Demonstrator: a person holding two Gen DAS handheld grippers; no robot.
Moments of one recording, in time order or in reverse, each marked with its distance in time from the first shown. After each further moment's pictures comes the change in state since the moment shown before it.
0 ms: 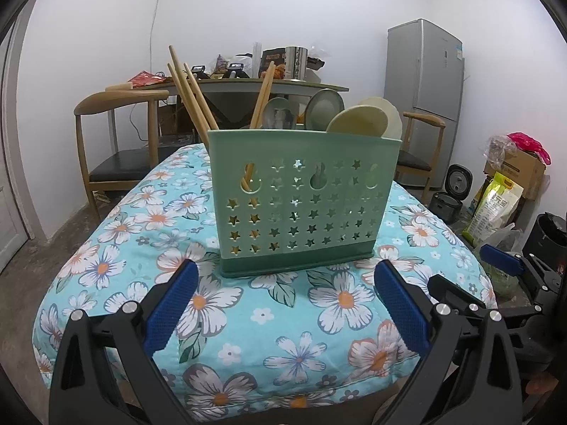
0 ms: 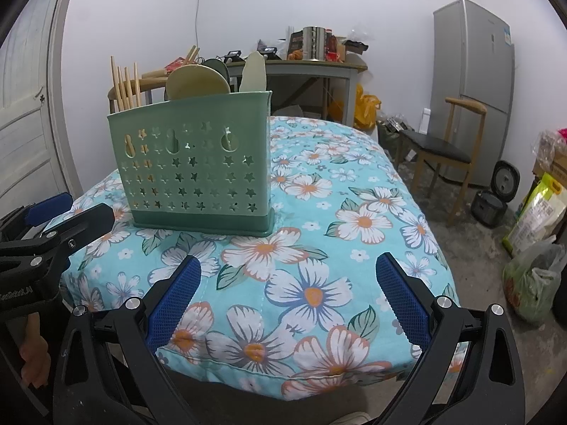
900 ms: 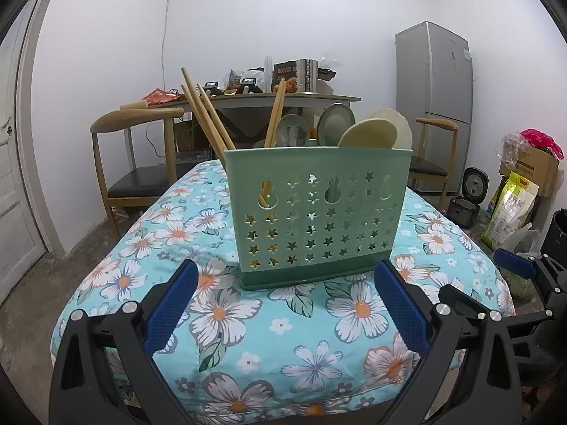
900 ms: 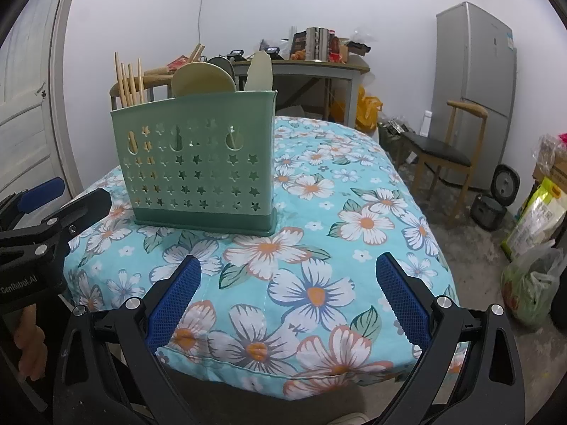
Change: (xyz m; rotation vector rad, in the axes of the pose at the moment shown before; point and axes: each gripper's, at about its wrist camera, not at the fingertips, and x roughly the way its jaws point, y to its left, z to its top) left arm -0.008 -0.005 0.000 0.038 -0.062 0.087; right arm 0.001 0.006 -0.001 -0.021 0.001 -0.004
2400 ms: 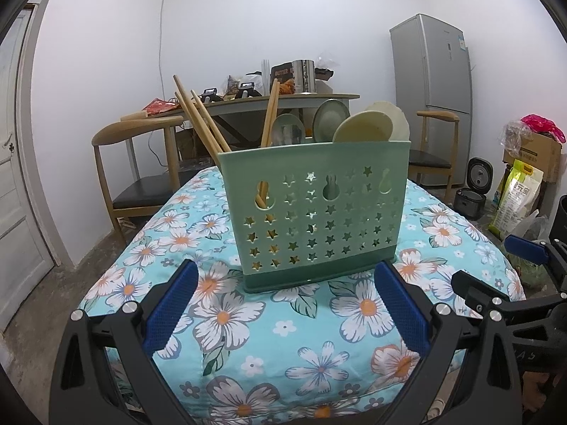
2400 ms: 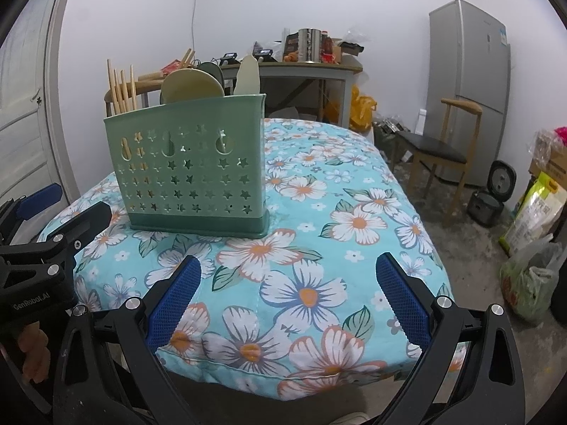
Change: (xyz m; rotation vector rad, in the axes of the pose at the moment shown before) left arm 0.003 -0.008 -0.003 0.053 -0.010 0.031; right arm 0.000 -0.002 0.002 0.025 -0.006 -0.017
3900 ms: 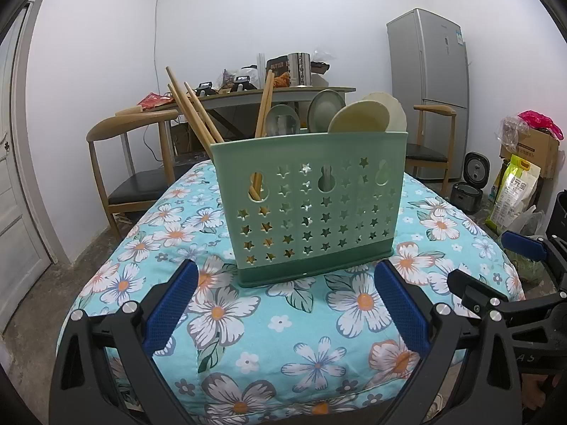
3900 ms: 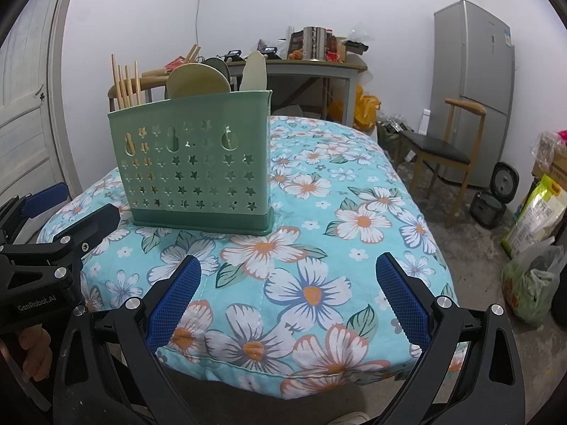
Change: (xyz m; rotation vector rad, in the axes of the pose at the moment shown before) left arm 0.004 0.000 -0.002 0.000 0.029 -0.018; right arm 0.000 0.002 -0.001 -0.008 0.006 0.009
